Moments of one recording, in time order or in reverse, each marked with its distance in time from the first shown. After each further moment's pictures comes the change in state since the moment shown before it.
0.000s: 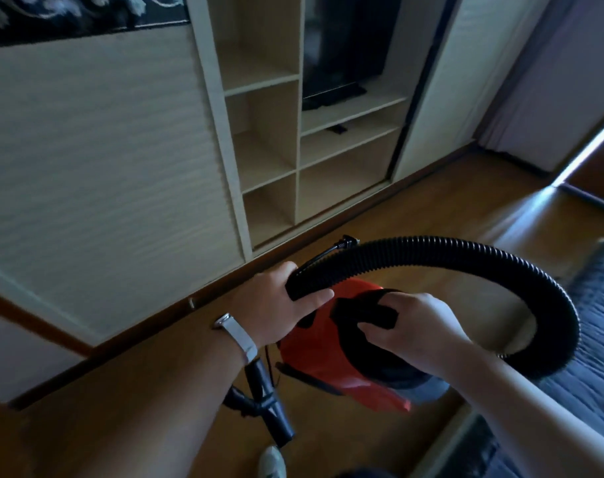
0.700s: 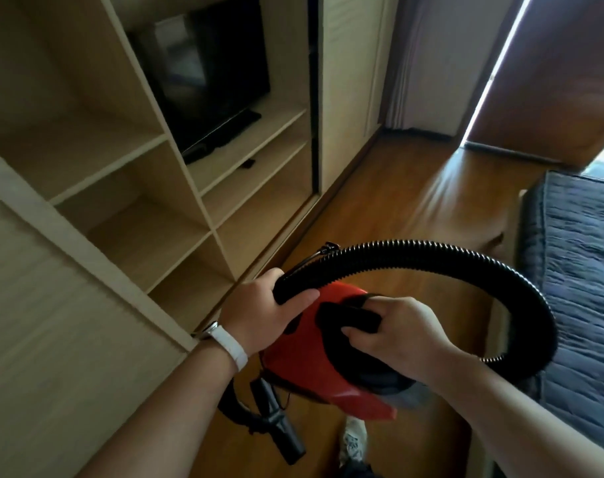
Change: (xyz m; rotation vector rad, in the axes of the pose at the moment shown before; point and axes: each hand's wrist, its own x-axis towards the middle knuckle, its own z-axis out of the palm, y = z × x) left_hand 0.321 0.050 0.065 -0.050 -0.221 0.229; right_hand 0.214 0.103 -0.072 0.231 0.144 0.310
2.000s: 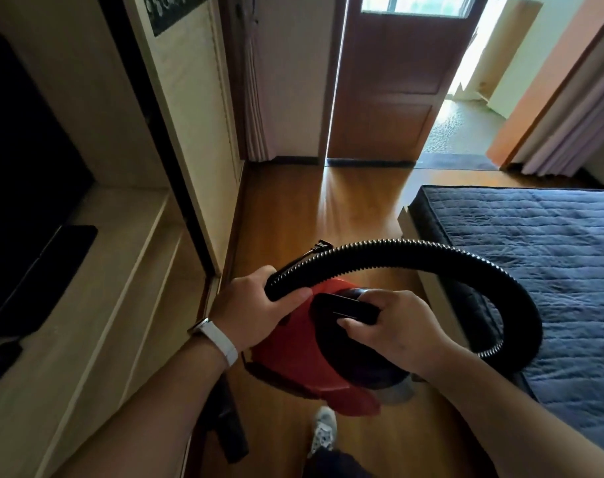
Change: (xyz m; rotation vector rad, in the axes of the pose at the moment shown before) left_hand 0.604 -0.035 0.008 -0.106 -0.349 0.425; right_hand 0.468 -0.003 -0.125 0.027 0.362 0.498
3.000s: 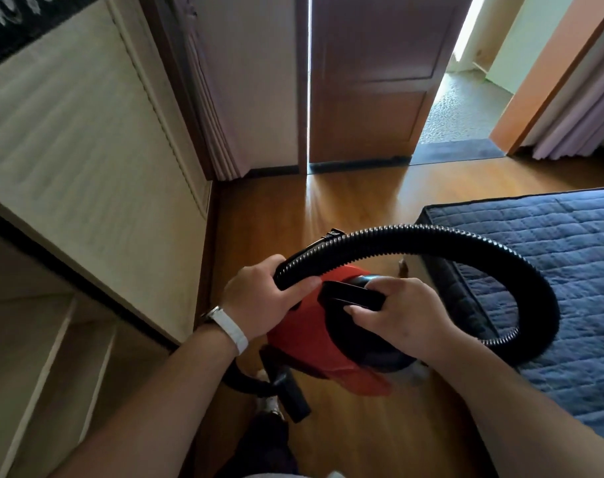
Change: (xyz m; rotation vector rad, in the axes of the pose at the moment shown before) left_hand 0.439 0.024 0.082 0.010 -0.134 0.073; right_hand 0.403 0.114 -0.081 -0.029 0.024 0.129
